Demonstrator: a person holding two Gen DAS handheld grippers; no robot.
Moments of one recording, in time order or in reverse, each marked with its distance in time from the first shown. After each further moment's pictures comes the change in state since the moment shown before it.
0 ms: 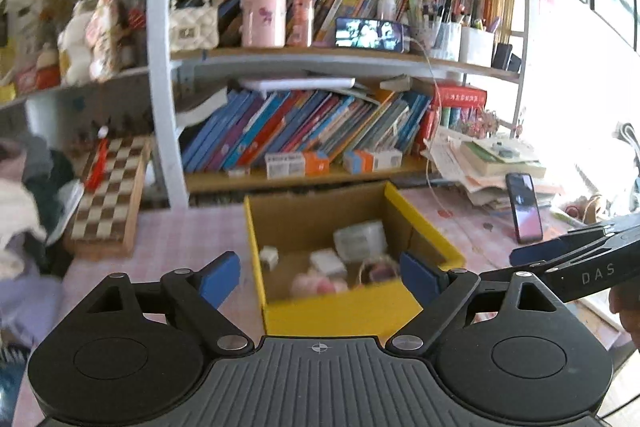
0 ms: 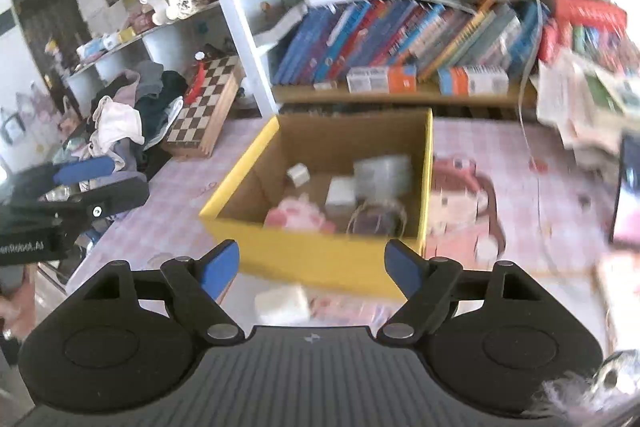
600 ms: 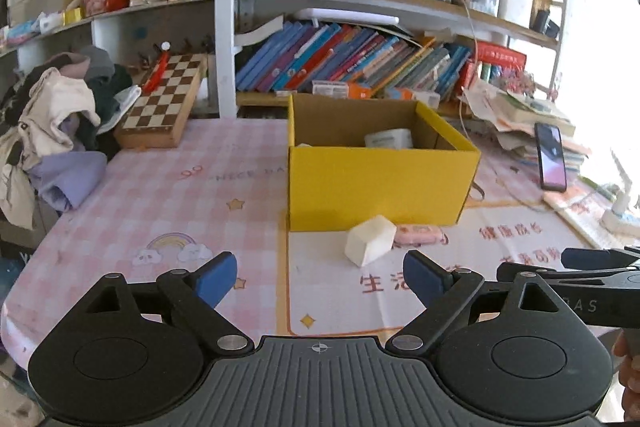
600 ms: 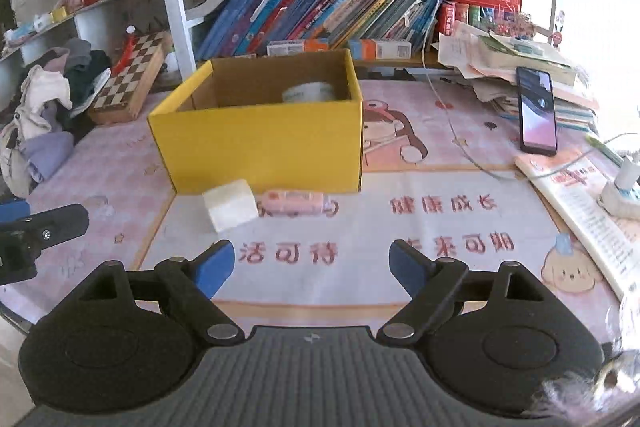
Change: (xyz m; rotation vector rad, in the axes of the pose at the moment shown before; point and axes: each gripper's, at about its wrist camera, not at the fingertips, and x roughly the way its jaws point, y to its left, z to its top) left arm -0.046 -0.021 -0.103 -0.100 0.087 0.143; right arm -0.014 0.047 -0.141 0.017 -0.081 -0.320
